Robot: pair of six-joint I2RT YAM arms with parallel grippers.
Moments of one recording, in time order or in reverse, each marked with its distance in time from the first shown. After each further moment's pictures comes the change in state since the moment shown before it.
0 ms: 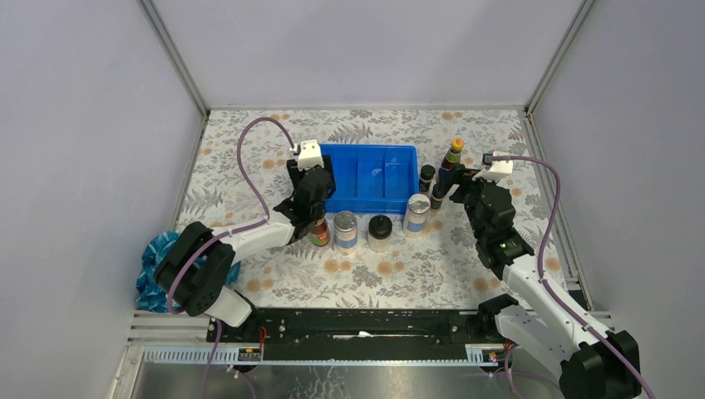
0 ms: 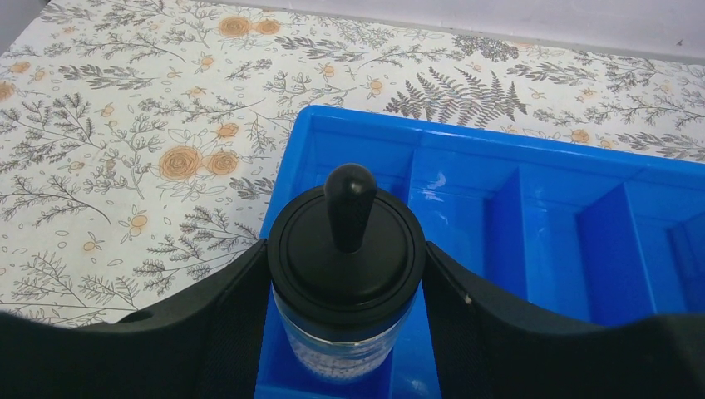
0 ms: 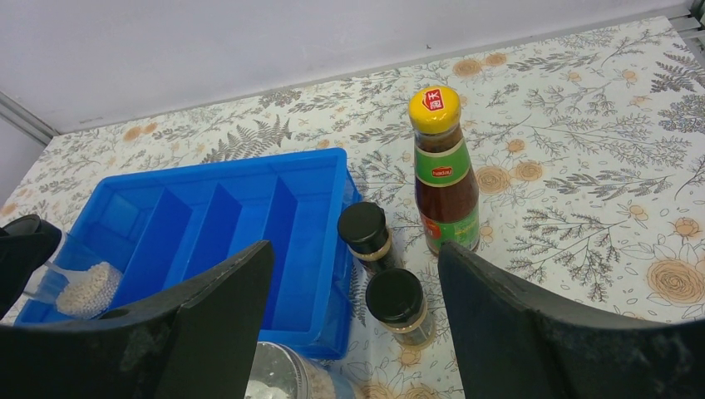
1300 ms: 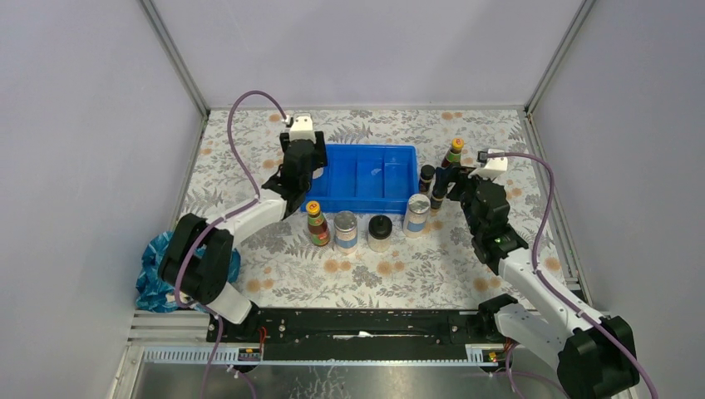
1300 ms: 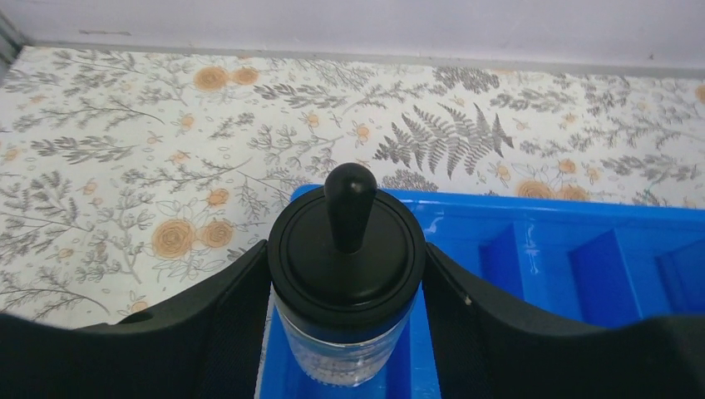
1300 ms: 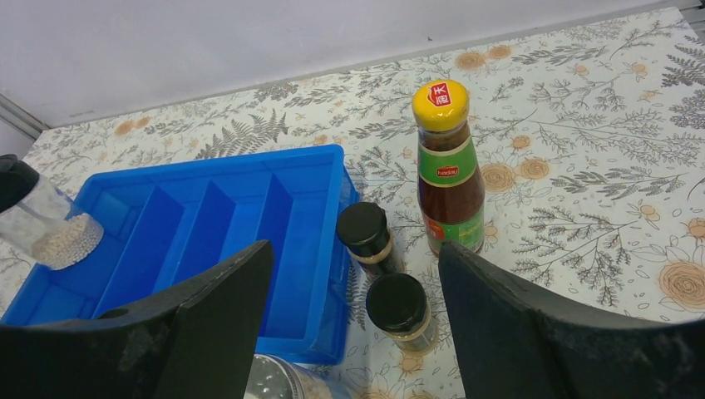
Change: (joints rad) left arm 0.170 0.040 0.186 -0.117 0.250 0.087; right arm 0.000 0.065 0.000 0.049 0.000 -0.001
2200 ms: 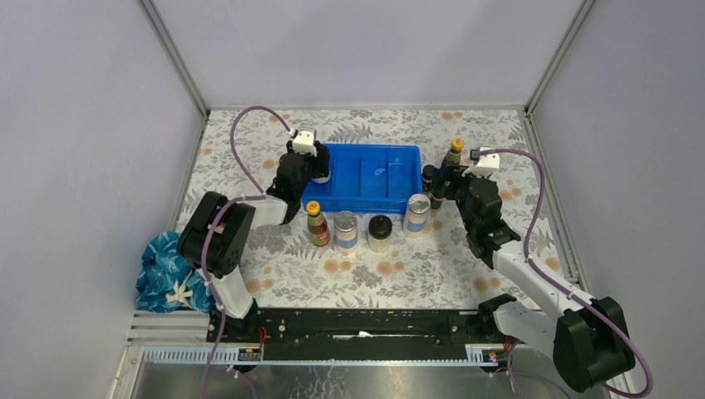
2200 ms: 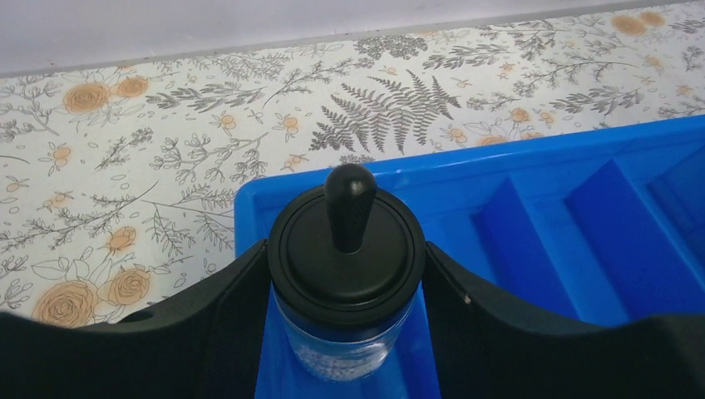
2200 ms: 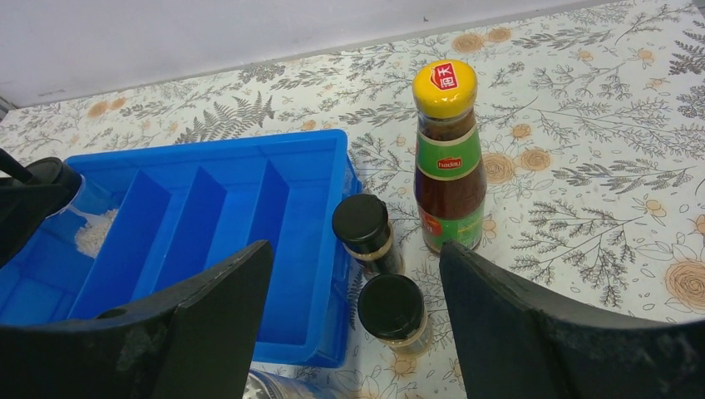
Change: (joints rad) left arm 0.115 0.200 -0.127 0.425 0.383 0.091; right arm 0.000 0.107 0.000 0.066 0.003 -0.019
